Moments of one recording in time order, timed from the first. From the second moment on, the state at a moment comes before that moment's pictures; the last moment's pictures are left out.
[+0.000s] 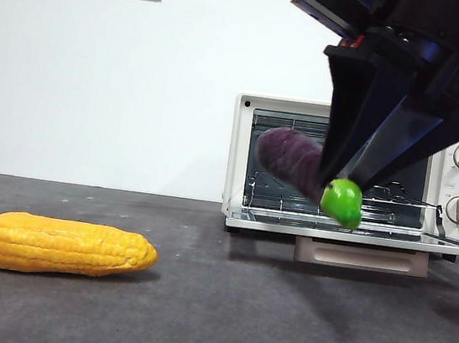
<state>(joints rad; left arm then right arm) -0.08 0.95 0.85 -0.49 0.76 0.12 0.75 1.31 0.95 -0.74 -0.09 0.39</state>
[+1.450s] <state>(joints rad) -0.15 0.95 0.85 -0.51 0.76 0.12 0.24 1.74 1.30 -0.36 -0.24 0.54</state>
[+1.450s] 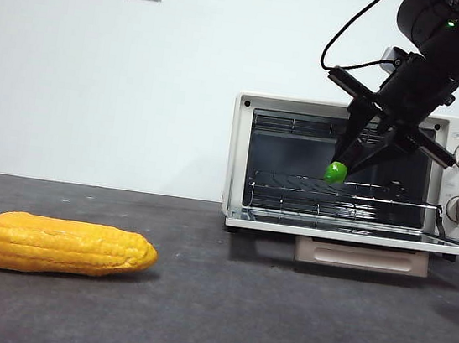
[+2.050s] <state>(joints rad) -0.17 0.95 0.85 -0.51 0.76 0.12 0.24 1.74 1.30 -0.29 -0.12 0.59</state>
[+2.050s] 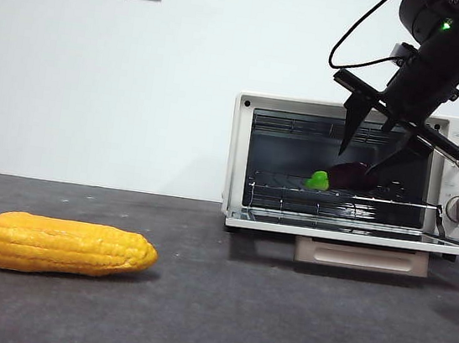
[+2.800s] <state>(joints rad) -0.18 0.95 0.85 -0.51 0.76 0.12 0.24 1.68 1.30 -0.35 -0.14 0.56</state>
